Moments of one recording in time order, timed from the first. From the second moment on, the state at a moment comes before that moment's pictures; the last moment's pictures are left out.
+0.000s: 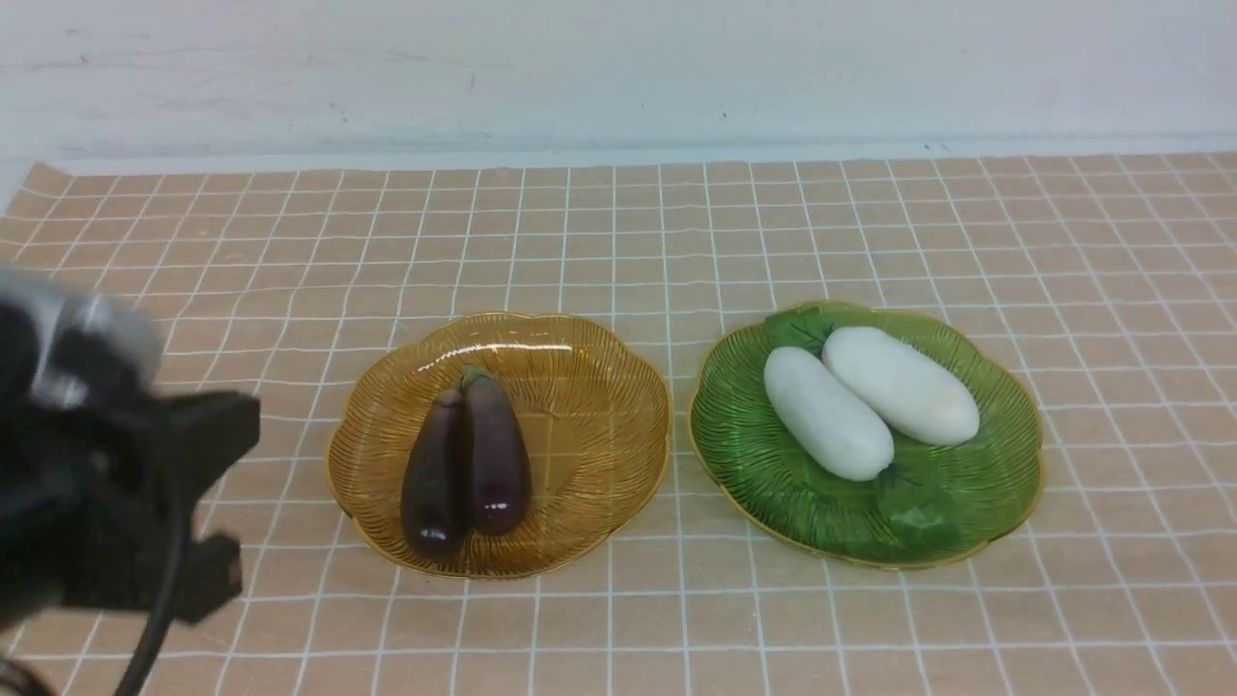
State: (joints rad) right arm 0.25 -0.01 -0.44 -0.23 0.25 0.36; left arm -0.35 0.43 -0.30 -0.45 0.20 0.38
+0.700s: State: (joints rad) right arm 0.25 -0.01 -0.44 -0.23 0.25 0.36; left arm -0.05 0.11 -0.05 0.02 0.21 -0.05
